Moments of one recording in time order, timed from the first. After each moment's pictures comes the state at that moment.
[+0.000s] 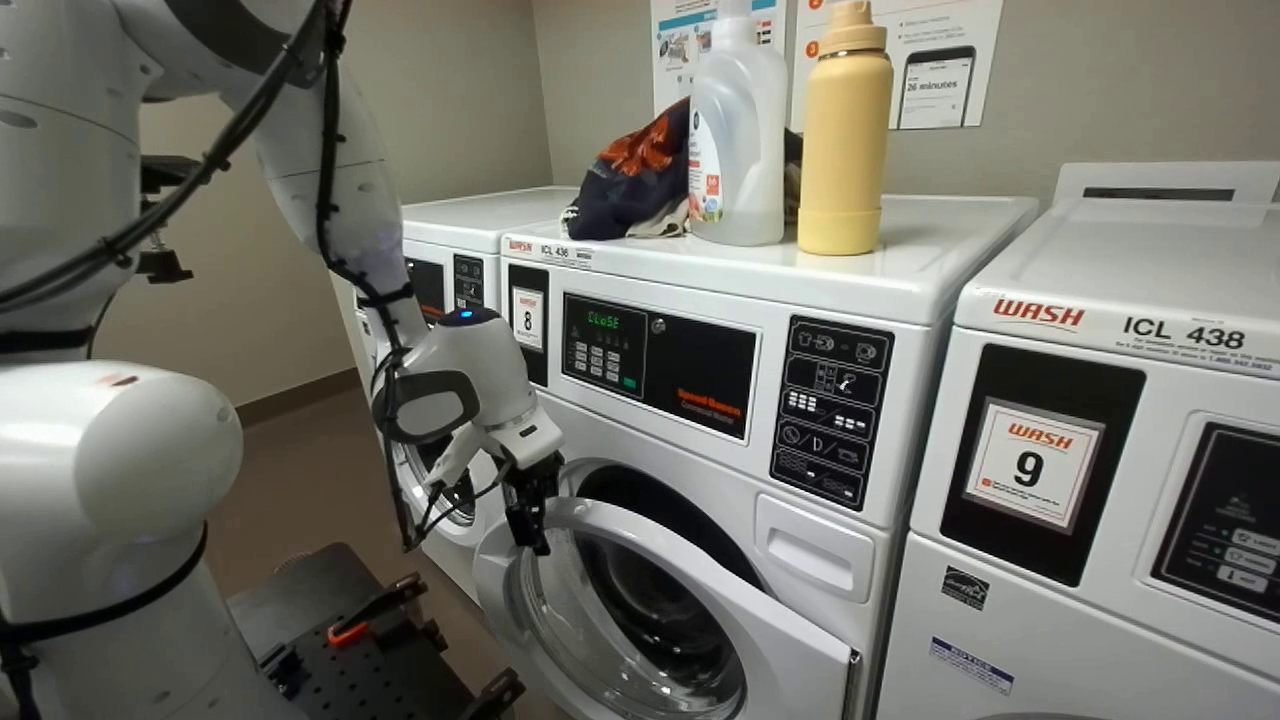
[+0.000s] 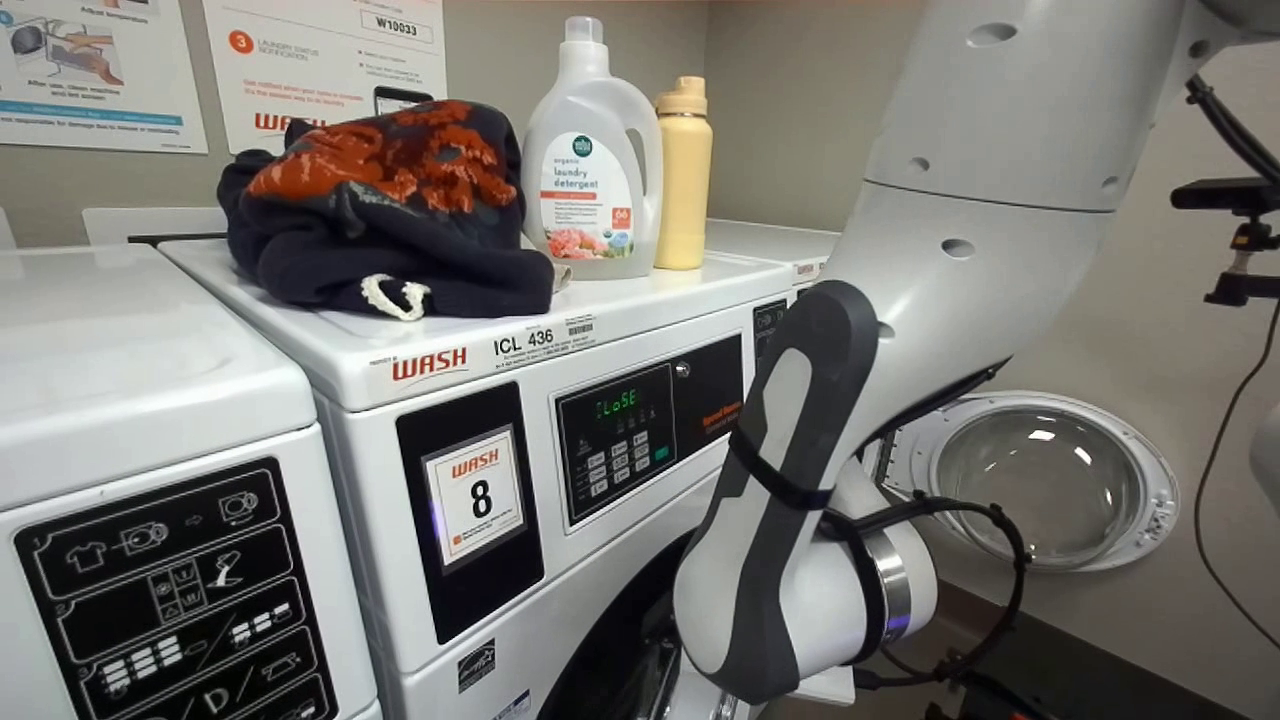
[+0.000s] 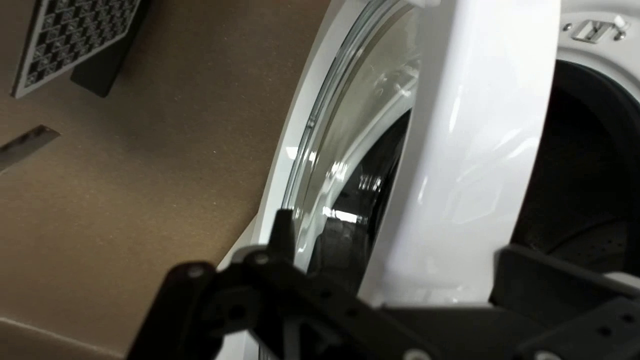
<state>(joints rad) 0.61 0.40 -0.23 -2.69 0.85 3.22 0.50</state>
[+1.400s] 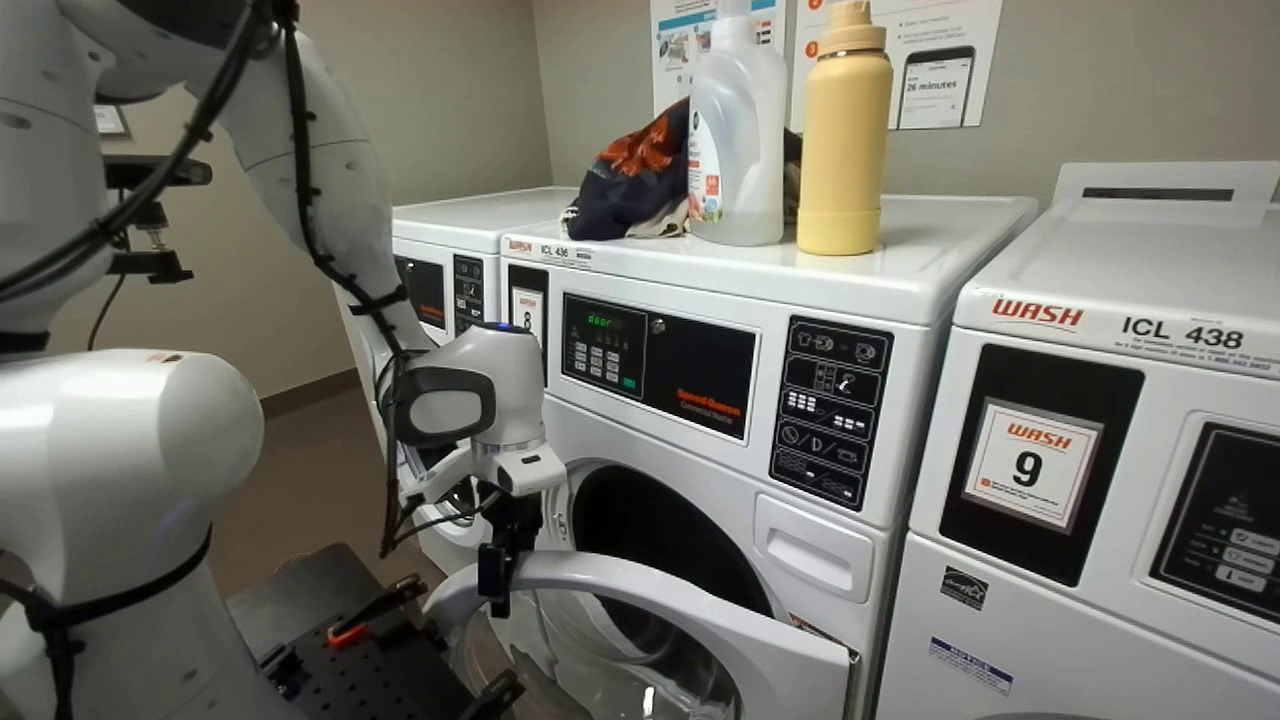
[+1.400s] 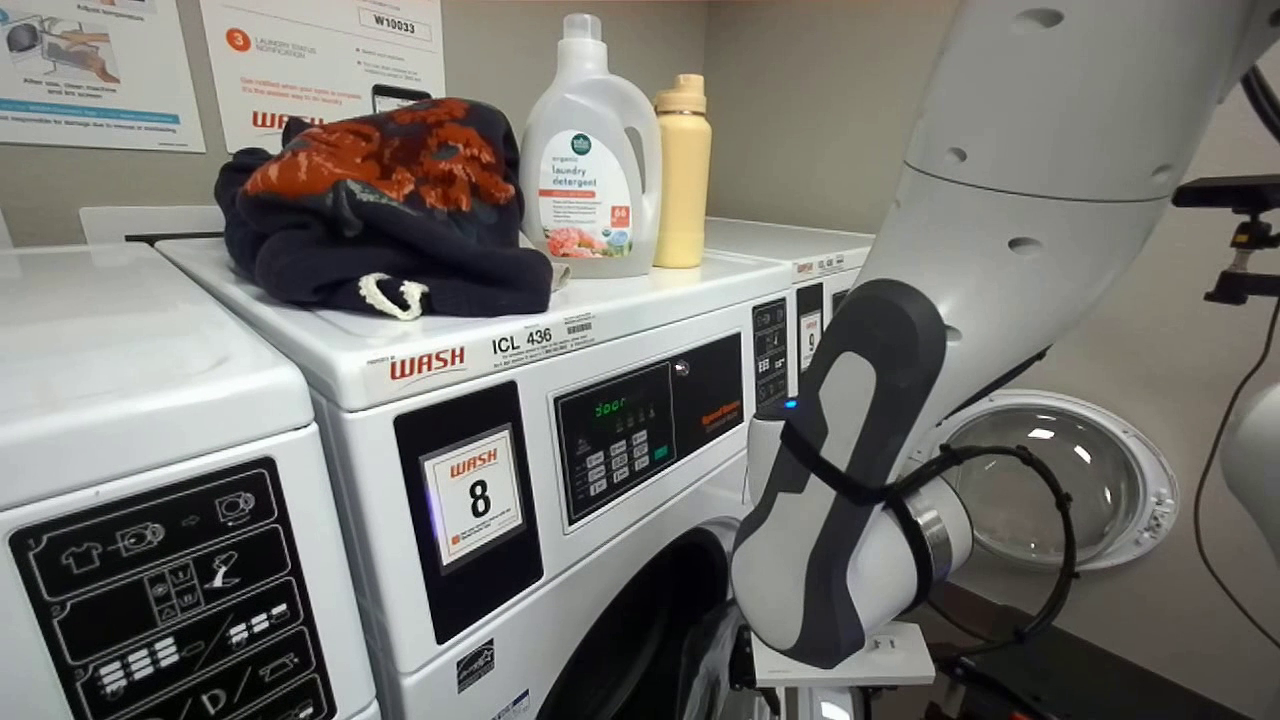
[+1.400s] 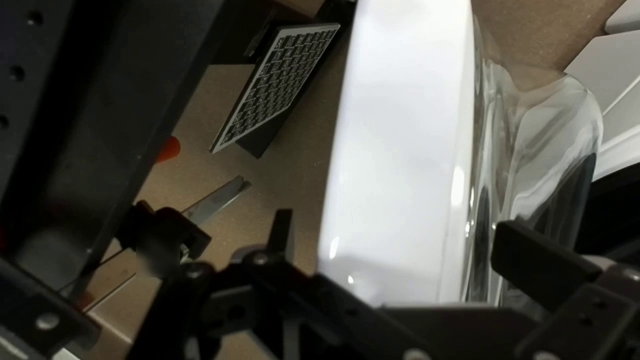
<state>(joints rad) 0.92 0.39 -0.66 -2.77 0.63 2.82 0.60</state>
